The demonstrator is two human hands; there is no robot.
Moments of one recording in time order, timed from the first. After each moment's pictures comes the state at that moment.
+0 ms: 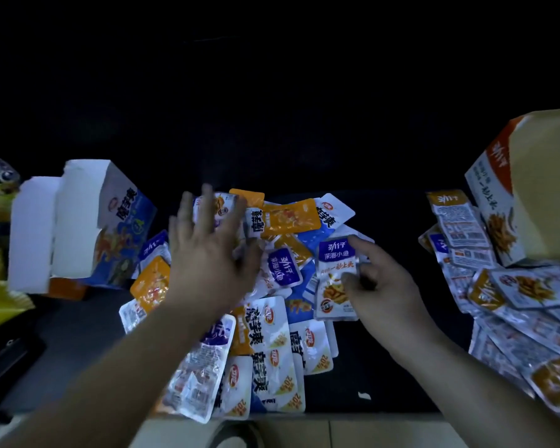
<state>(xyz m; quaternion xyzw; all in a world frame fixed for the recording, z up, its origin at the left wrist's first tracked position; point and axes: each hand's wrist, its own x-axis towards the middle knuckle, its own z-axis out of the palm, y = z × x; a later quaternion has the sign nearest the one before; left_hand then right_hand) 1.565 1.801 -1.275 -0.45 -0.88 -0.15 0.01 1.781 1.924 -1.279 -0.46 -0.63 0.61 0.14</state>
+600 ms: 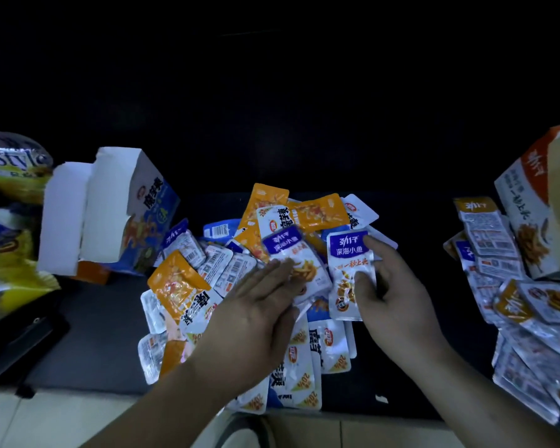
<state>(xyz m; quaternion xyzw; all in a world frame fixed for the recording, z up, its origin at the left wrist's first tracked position) 1.614 1.746 -1.303 -0.59 -0.78 -0.21 -0.08 1.775 1.909 -1.285 -0.42 -0.69 0.57 0.15</state>
